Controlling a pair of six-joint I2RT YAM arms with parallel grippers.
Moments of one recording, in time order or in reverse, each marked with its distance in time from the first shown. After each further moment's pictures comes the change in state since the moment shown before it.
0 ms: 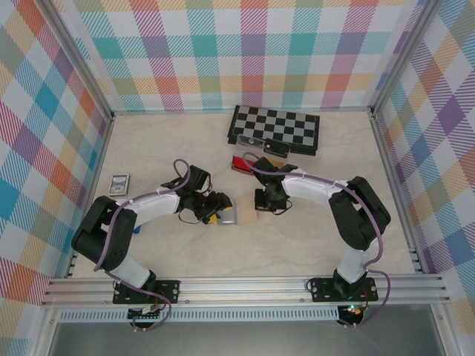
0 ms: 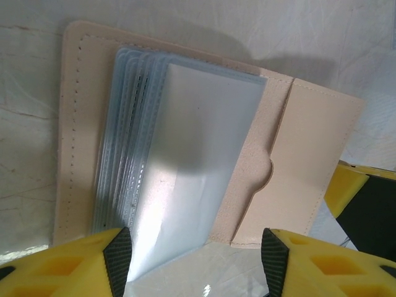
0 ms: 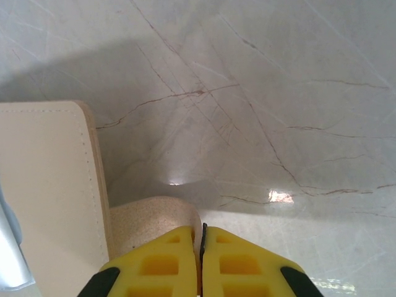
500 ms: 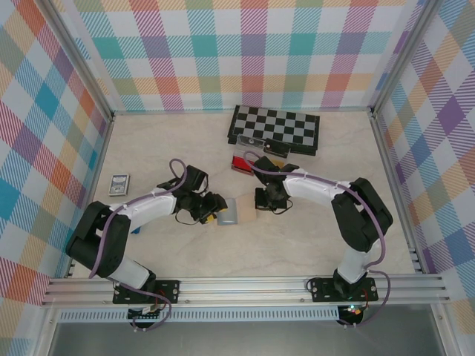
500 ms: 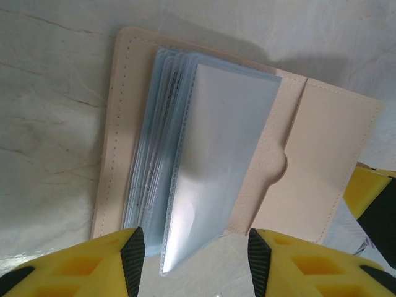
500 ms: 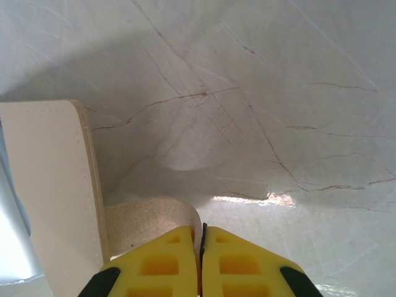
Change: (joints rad) left arm 0.006 -0.047 -0.004 -0.066 -0.049 0.015; right arm 0.000 -0.017 0.000 -0.003 0.004 0.000
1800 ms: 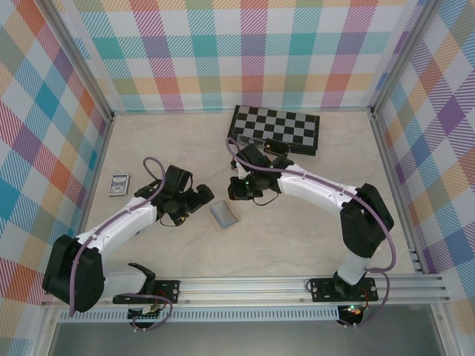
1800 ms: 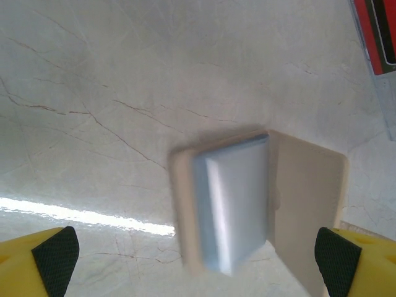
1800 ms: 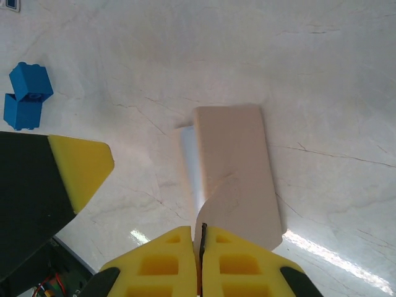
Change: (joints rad) left arm 0.063 -0.277 -0.023 -0.201 -0.291 -0.011; right arm 0.107 -0.036 0.192 0.094 -0.232 -0.090
